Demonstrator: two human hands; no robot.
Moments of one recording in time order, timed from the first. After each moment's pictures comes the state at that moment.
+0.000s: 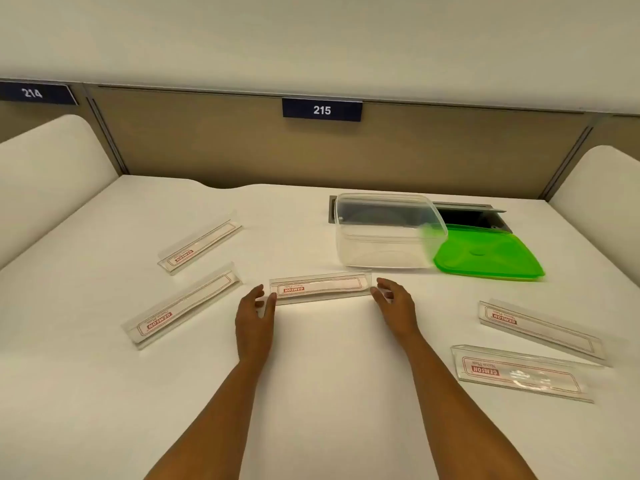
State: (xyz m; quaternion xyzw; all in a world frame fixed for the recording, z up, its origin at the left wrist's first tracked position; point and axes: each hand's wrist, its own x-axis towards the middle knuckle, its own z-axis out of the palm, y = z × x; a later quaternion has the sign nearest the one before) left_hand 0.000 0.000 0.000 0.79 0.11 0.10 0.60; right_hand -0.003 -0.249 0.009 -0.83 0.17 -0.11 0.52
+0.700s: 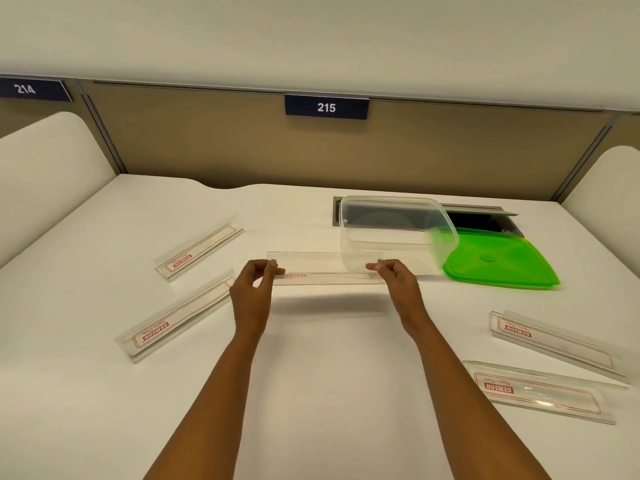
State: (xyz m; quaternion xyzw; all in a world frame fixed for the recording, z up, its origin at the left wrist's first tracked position) left_hand 0.041 -0.004 0.055 0.75 0.07 0.15 0.64; right_hand 0.030 -0.247 0.045 -0.74 0.12 -0.10 0.65
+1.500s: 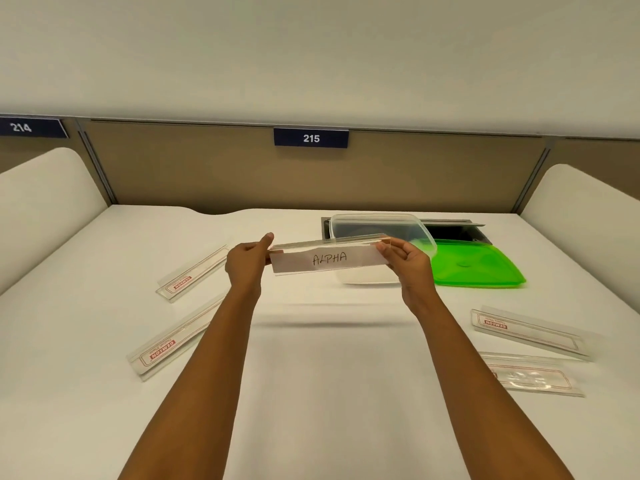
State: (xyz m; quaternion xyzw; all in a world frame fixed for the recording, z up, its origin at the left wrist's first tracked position) left_hand 0.068 0.007 0.137 0.68 0.13 0.05 0.71; right_hand 0.012 -0.243 0.116 -0.64 0.08 -0.20 0.73
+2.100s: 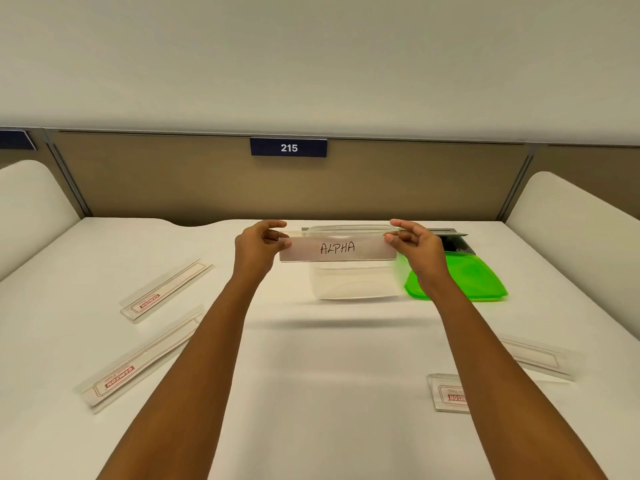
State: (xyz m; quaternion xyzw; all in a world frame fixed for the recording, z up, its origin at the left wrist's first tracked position) left_hand 0.093 -0.055 0.168 0.82 -0.07 0.09 0.56; right_hand 0.036 -0.324 0.153 -0.72 0.06 -0.24 0.65
